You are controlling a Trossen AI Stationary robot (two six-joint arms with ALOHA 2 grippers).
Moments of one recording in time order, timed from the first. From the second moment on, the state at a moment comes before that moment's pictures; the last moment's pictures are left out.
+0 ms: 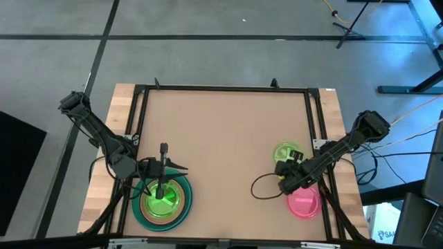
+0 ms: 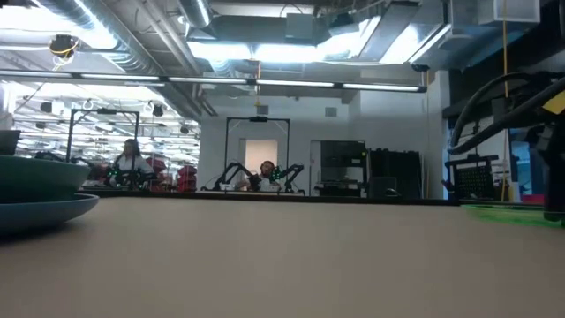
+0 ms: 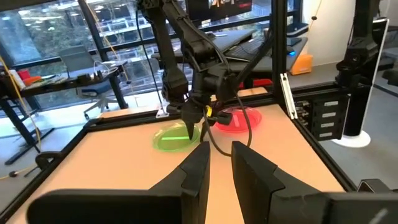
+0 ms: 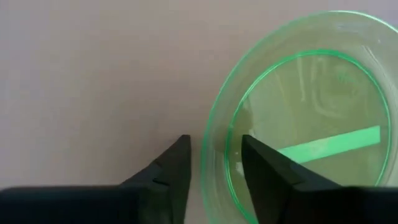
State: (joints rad) left arm -0.74 1.03 0.66 0.22 -0.78 0.03; right arm 0.62 1.44 0.65 -0.77 0.30 0.91
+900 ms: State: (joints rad) left arm -0.62 1.21 0.67 0.25 -0.74 0.16; right arm 0.62 1.45 0.74 -0.07 0.50 0.13
